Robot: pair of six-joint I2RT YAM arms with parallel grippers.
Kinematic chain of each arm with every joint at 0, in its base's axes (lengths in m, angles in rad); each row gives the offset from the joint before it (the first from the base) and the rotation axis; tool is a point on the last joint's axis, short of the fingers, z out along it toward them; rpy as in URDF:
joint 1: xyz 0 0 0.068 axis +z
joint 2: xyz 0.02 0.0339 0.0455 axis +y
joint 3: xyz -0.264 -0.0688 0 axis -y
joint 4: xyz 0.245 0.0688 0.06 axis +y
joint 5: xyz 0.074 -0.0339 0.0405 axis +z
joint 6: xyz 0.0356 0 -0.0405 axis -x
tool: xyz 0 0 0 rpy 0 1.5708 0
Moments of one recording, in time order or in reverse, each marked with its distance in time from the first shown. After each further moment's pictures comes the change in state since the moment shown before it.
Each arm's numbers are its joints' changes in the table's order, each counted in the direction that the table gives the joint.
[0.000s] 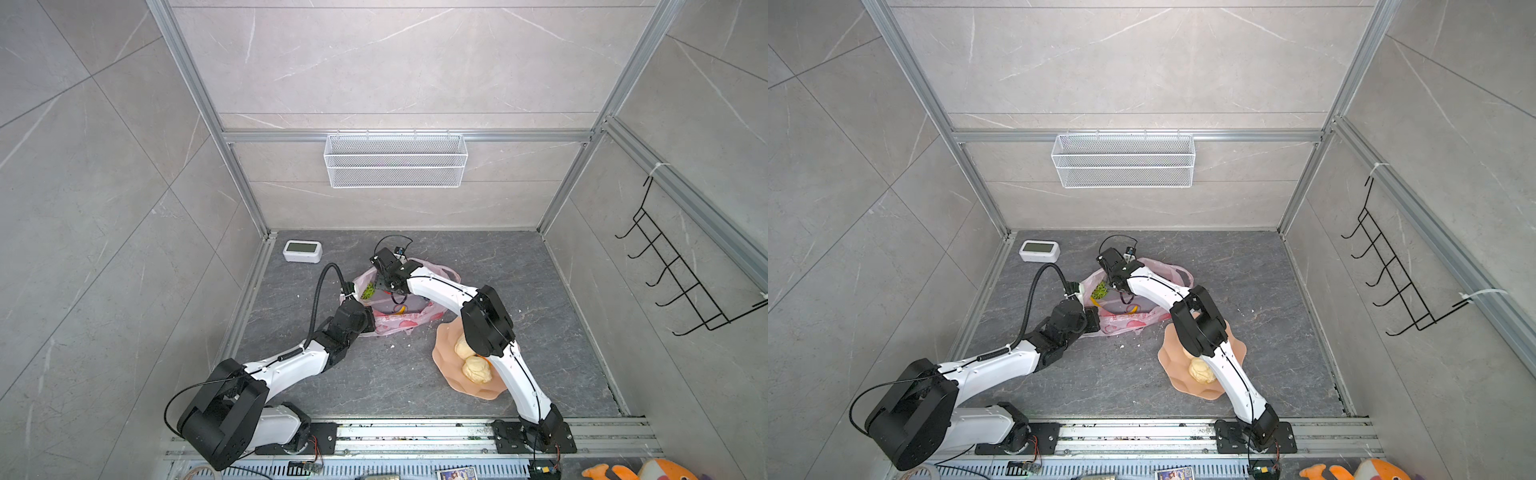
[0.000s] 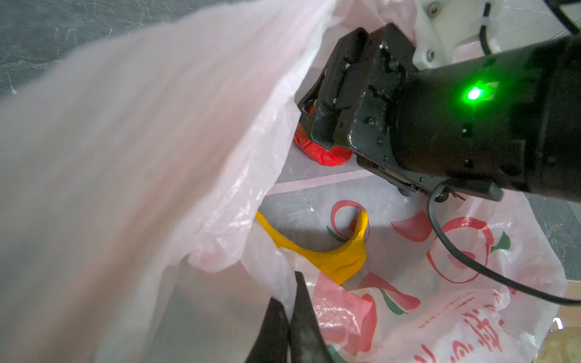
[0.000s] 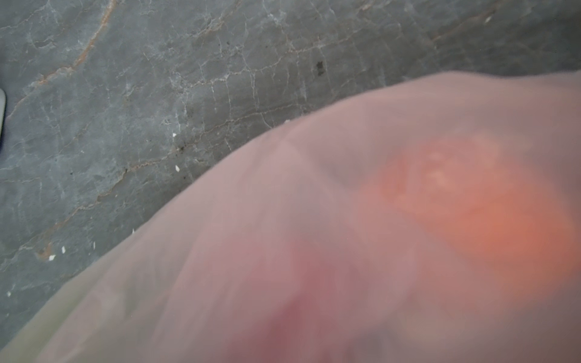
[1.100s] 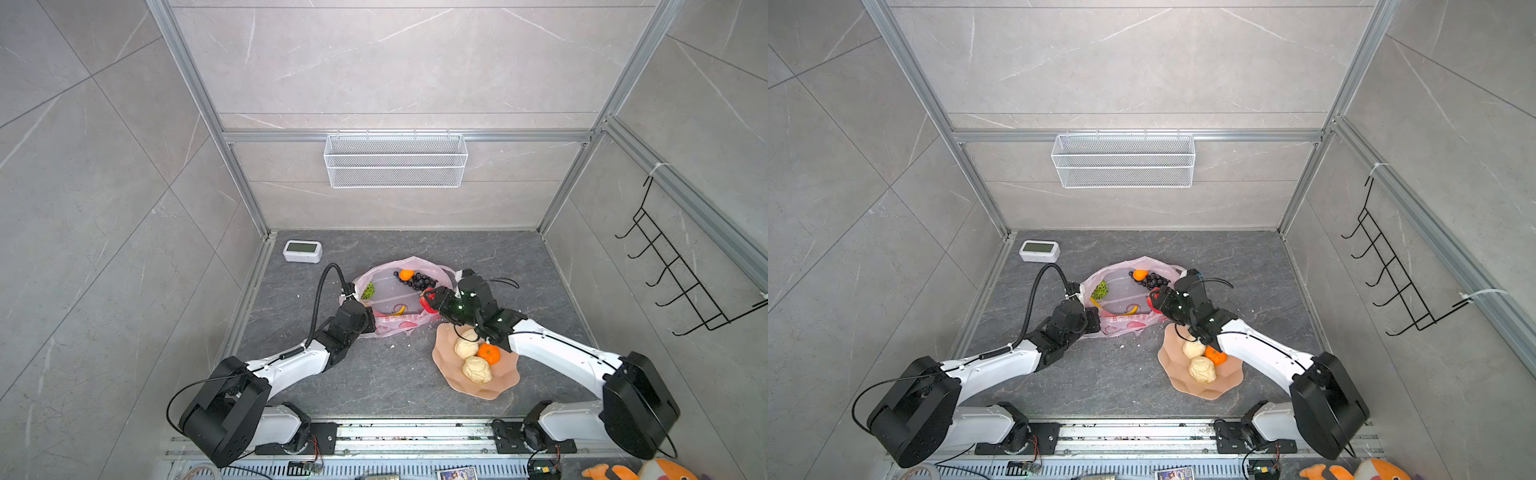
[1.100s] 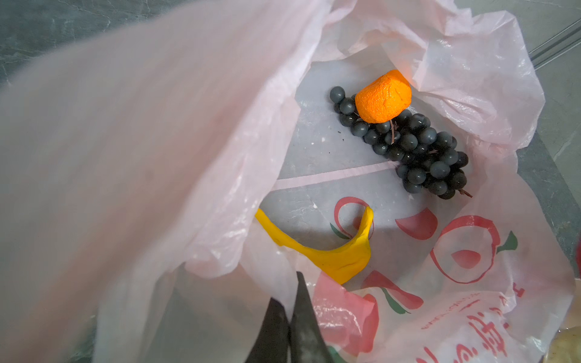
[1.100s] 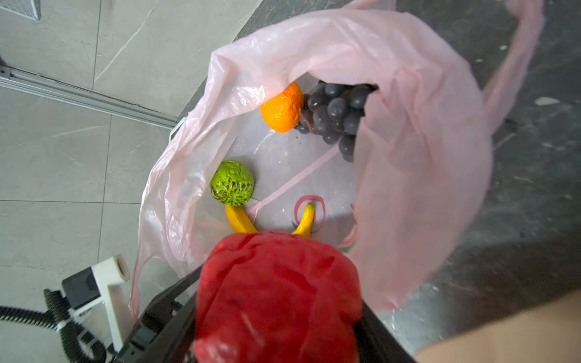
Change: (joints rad) left arm 0.000 0.014 0.000 0.000 -0.002 0.000; right arm -0.142 -1.097 -1.258 -0.592 0.339 -0.199
